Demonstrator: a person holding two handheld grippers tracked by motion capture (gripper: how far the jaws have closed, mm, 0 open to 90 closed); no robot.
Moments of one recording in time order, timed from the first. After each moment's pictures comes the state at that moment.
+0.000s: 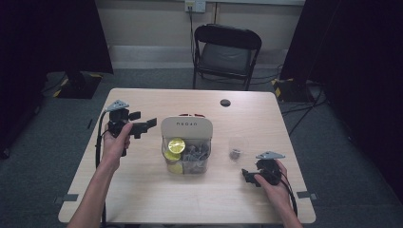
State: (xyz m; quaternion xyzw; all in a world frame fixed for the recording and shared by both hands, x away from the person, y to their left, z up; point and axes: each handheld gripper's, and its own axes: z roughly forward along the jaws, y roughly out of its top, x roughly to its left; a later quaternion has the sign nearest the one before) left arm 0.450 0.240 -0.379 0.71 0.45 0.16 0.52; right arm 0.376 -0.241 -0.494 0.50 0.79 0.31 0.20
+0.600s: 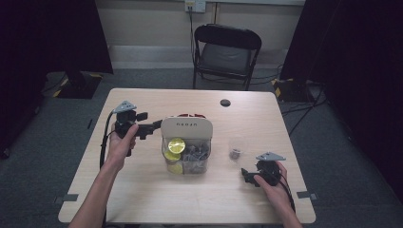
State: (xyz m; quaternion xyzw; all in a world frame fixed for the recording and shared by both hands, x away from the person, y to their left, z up) left arm 0.451 0.226 -0.383 0.73 0.42 0.16 0.52; right arm 0.374 -0.240 -0.499 0.49 0.78 0.33 0.22
